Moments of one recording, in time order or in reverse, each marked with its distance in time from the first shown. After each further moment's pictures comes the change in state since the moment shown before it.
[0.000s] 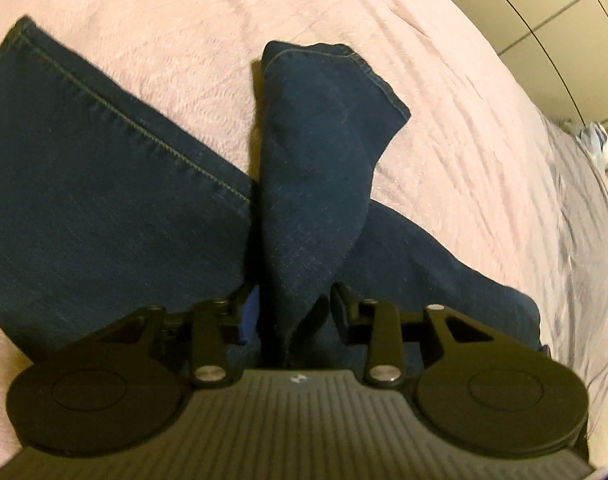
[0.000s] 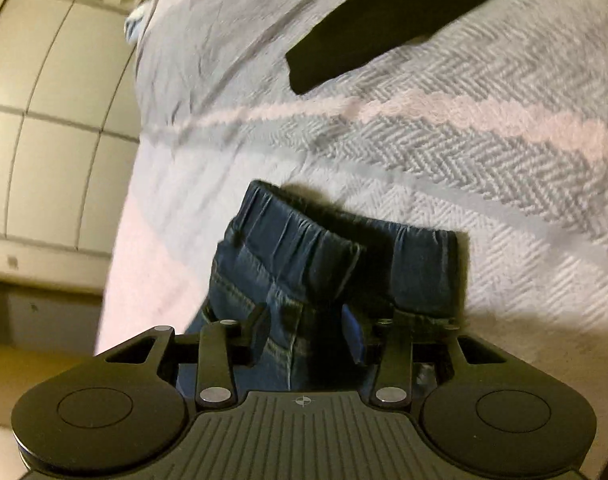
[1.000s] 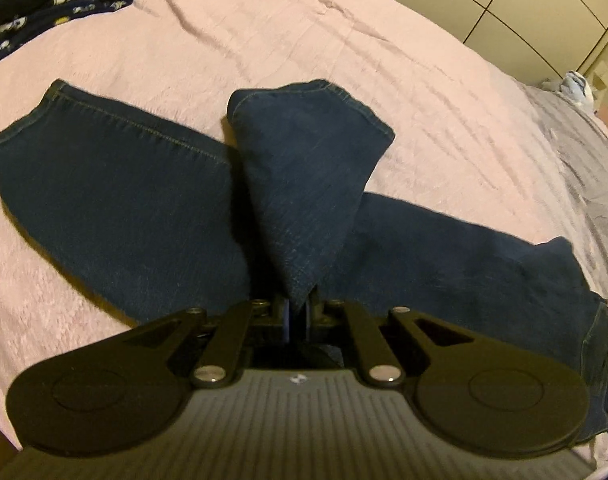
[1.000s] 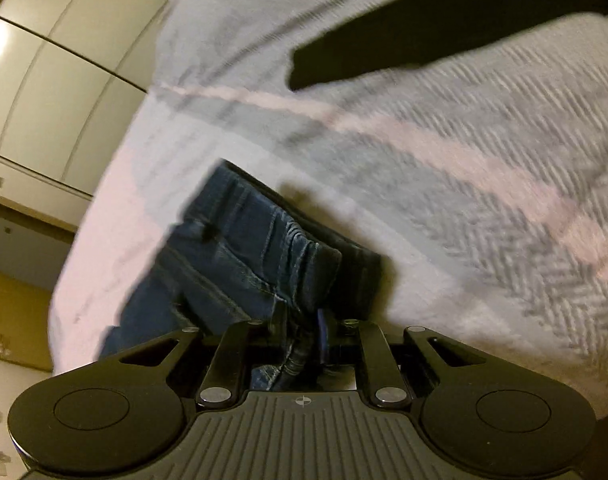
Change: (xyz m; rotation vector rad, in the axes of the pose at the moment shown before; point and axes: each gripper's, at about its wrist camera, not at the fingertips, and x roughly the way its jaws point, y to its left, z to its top) left arm -0.043 0.012 -0.065 0.254 -0.158 0.083; right arm -0.027 -0.029 0.002 -0.280 0.039 -0.088
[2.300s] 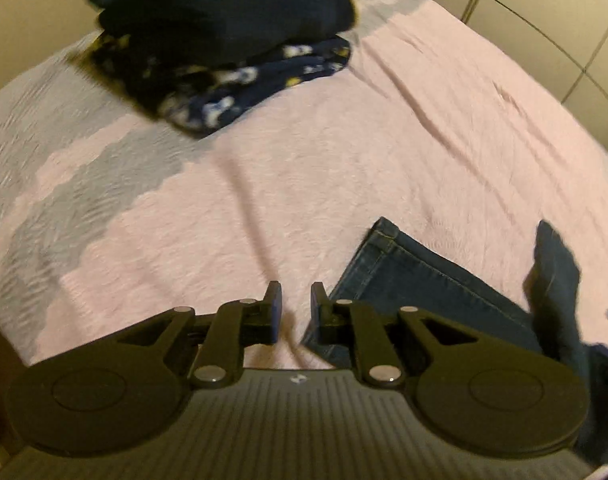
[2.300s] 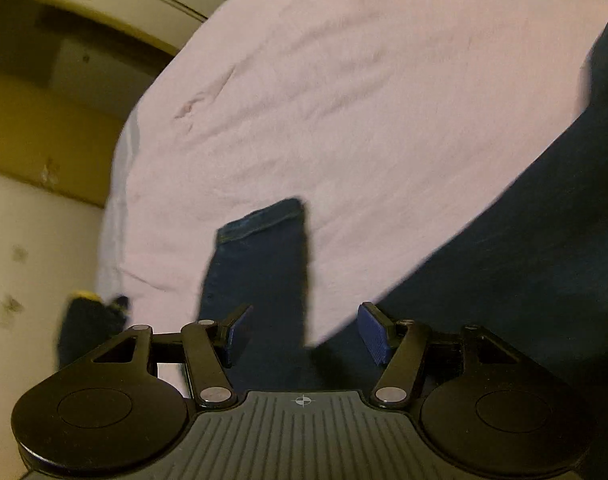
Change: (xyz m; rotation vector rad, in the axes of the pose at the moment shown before) left arm -0.064 0.270 0.120 -0.177 -0.051 0.182; right arm 0.250 0.339 -0.269 -0.269 0.401 0.206
